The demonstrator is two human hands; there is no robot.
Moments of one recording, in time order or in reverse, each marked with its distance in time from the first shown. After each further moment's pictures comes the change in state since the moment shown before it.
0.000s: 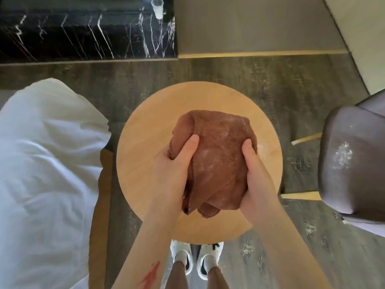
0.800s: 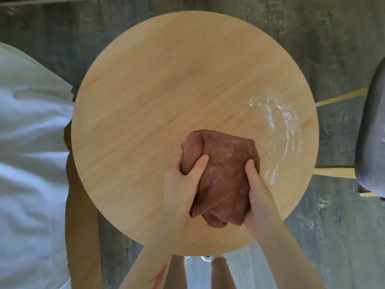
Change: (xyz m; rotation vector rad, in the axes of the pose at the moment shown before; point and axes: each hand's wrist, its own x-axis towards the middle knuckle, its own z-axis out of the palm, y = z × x) left_hand 0.095 -0.161 0.009 0.213 0.007 -0.179; right_hand 0.113 0.103 -0.073 0.054 0.199 0.161
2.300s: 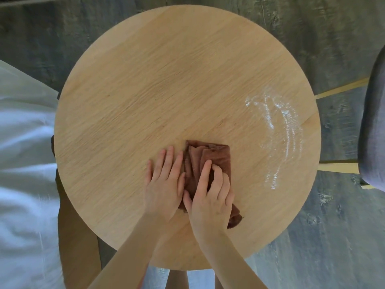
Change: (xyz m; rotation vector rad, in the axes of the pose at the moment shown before) left_hand 0.071 -0.078 -0.032 1.360 0.020 0.743; right_hand 0.054 0.094 0.031 -1.657 0.565 -0.903
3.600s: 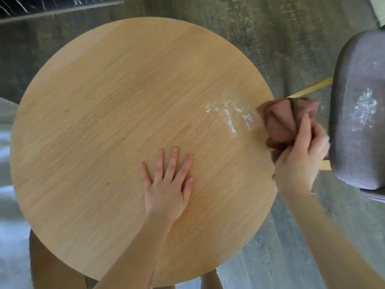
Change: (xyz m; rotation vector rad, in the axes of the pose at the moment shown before) left_hand 0.026 0.077 0.018 0.158 -0.086 0.052; right_hand 0.118 0.207 -0.046 0.244 0.543 0.166
